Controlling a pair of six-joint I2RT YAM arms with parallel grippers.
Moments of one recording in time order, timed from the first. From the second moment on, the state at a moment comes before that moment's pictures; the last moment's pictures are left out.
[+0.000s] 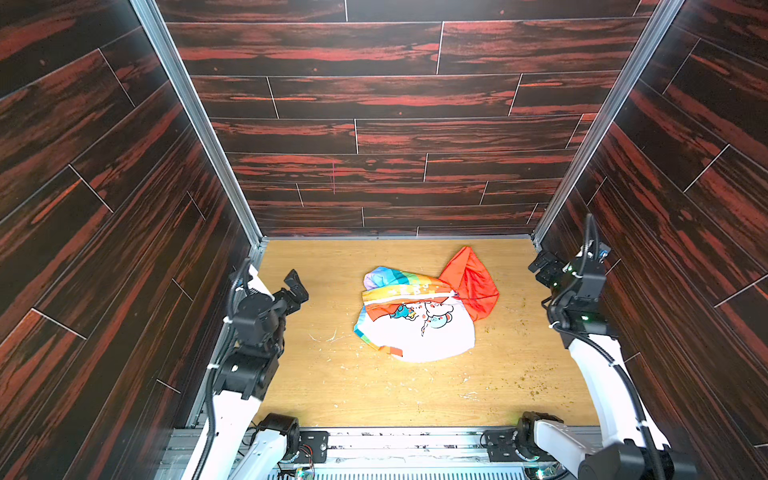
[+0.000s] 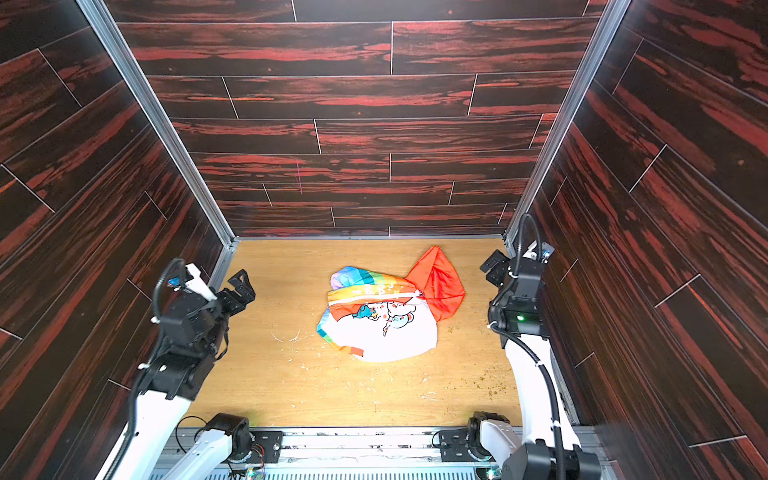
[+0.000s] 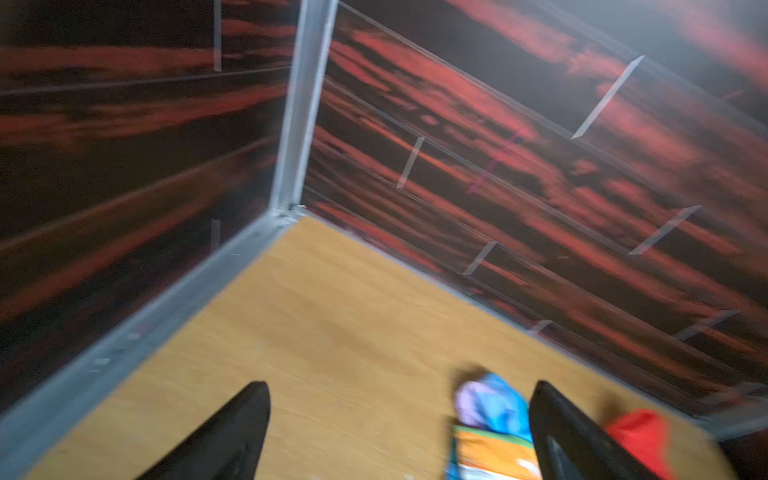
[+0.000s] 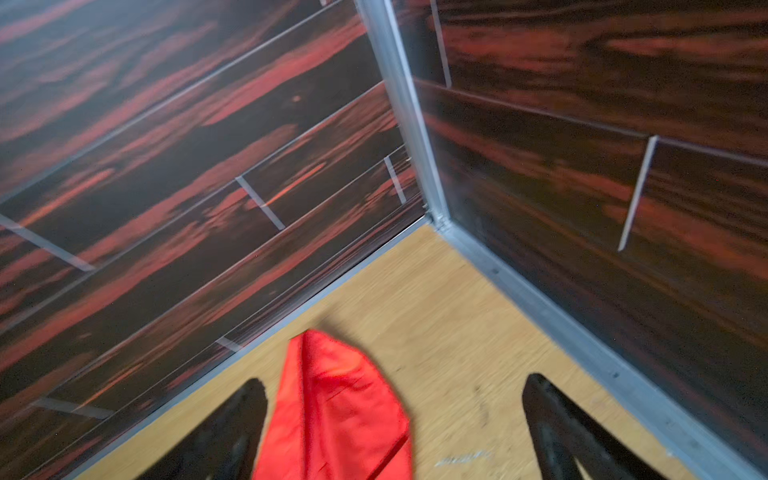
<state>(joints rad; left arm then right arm) -0.15 0.77 0.78 -0.25 -0.37 -0.44 -0.09 1.08 0.87 -0.06 0.27 0.41</state>
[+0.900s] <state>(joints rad) 0.03 1.57 0.38 0.77 -0.40 -0.19 -0.06 1.49 0.22 1.06 0.13 0.09</state>
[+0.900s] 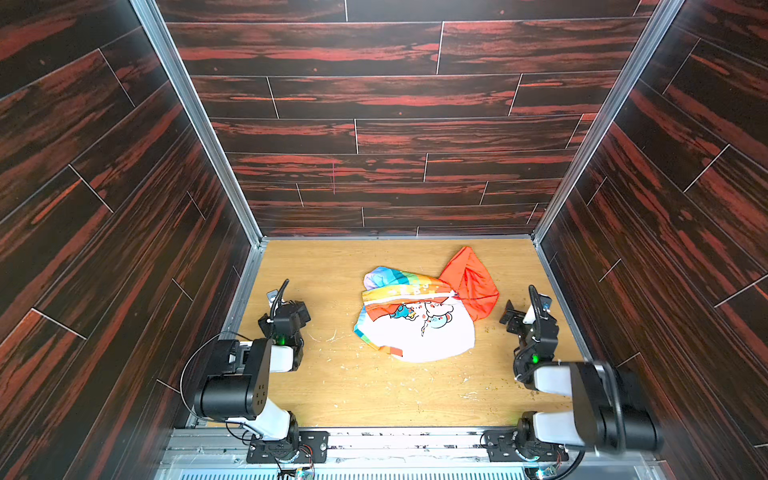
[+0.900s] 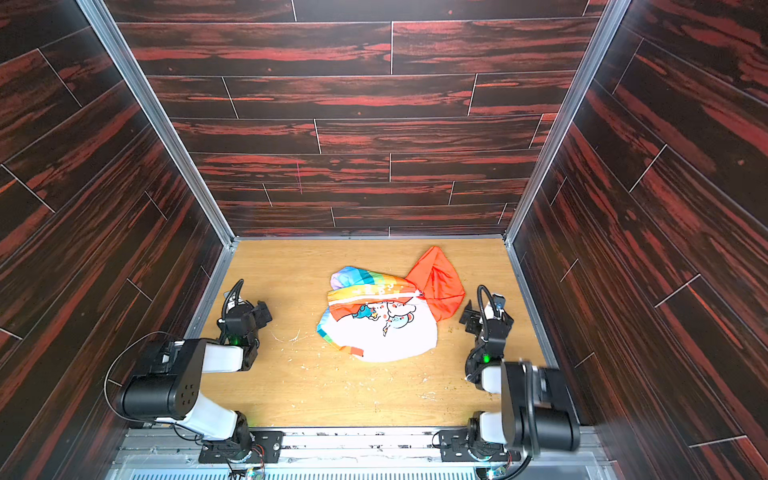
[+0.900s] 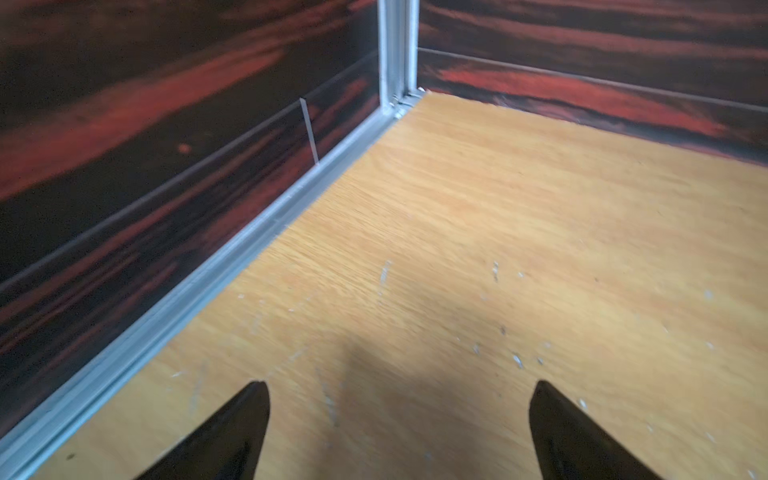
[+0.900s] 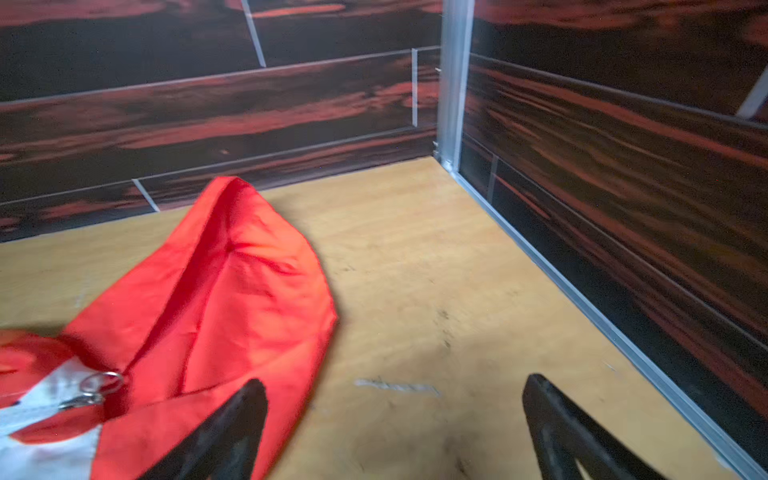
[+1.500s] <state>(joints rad) 0.03 1.56 0.38 0.76 -0.36 -0.18 -0.05 1.55 0.29 1.04 0.10 0.09</state>
